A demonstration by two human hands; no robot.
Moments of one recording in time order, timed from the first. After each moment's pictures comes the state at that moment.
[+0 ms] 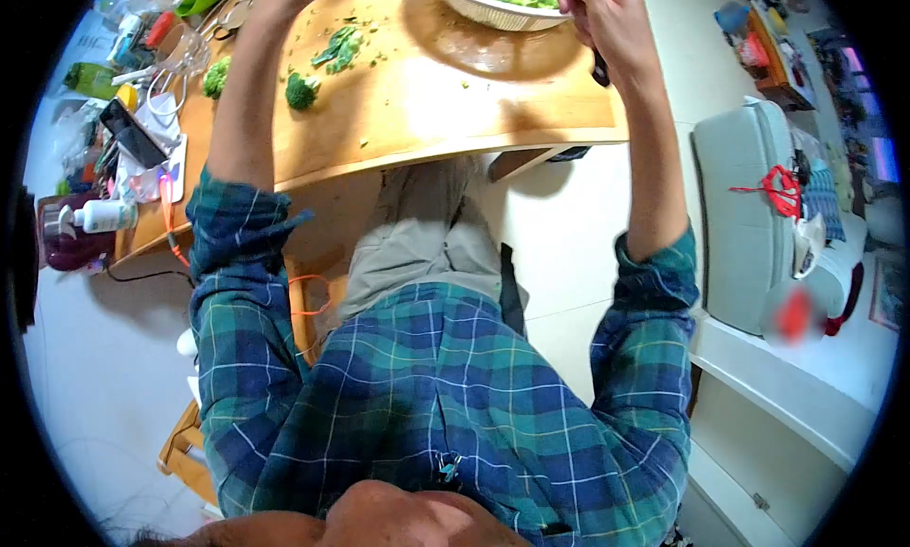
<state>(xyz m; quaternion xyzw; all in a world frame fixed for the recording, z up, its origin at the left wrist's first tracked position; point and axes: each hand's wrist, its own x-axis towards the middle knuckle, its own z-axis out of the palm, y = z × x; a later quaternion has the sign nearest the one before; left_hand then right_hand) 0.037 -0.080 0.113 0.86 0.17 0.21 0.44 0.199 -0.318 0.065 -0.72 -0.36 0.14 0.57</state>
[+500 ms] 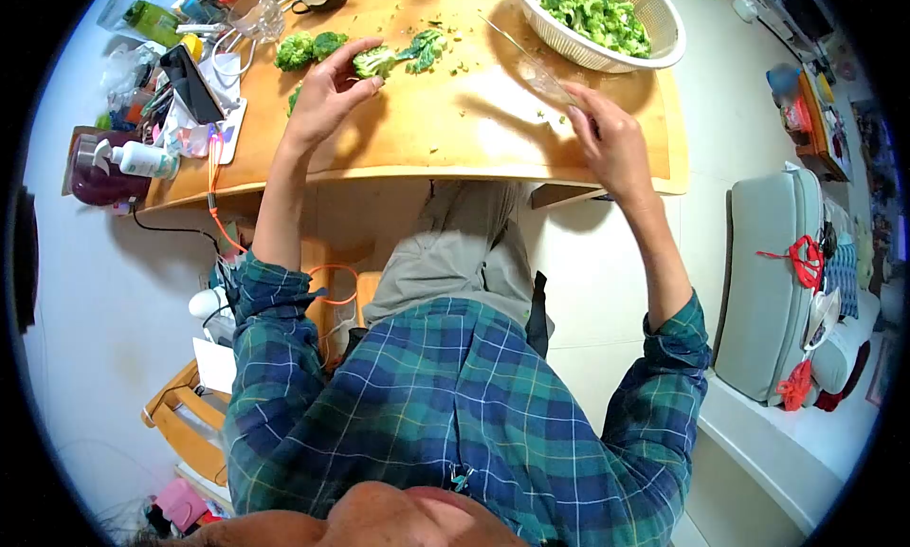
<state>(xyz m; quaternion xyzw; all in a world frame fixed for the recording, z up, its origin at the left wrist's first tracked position) -0.099 -0.042 -0.016 0.83 0.16 0.23 0.49 0.129 -0.316 -0.012 -0.78 -0.52 -0.01 0.35</state>
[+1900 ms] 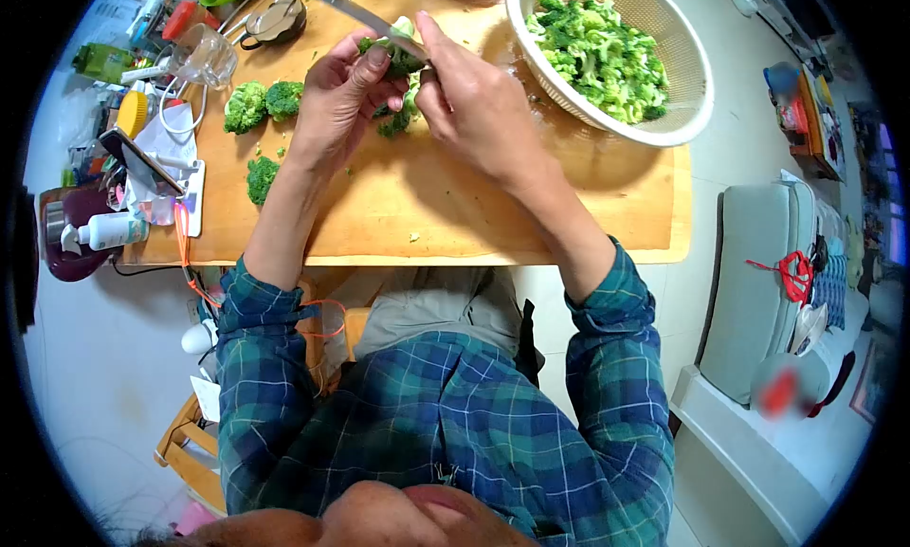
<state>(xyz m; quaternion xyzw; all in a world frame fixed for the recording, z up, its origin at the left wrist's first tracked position) -0.003 -0.028 -0.010 0.53 0.13 0.25 0.80 0.121 -0.151 -0.005 -0.67 -0.62 -0.06 0.41</state>
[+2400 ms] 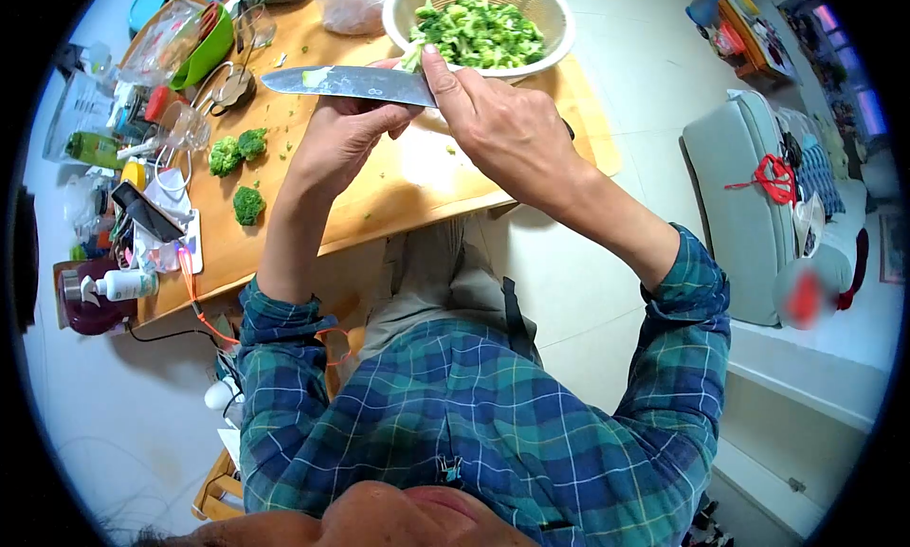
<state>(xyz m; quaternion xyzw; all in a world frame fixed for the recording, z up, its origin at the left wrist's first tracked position) 0.014 -0.127 0.053 0.57 0.04 0.12 0.81 0.118 -0.296 0.074 -0.72 -0.64 -0.26 0.10</state>
